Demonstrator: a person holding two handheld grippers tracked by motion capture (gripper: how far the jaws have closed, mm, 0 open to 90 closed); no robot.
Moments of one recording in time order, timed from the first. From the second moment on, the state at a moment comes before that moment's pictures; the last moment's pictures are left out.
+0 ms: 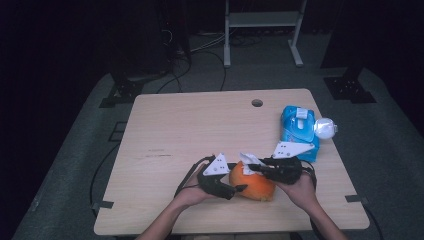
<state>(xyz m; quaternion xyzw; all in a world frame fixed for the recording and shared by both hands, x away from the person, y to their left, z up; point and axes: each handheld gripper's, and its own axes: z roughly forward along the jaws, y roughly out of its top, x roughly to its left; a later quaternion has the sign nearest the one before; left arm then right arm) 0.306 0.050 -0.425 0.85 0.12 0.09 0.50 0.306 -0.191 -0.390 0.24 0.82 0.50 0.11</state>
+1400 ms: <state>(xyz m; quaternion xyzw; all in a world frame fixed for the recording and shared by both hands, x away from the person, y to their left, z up) 0.318 0.067 -0.431 0.86 0.14 0.05 0.49 0.295 -0.175 -0.398 0.20 0.84 0.50 0.10</state>
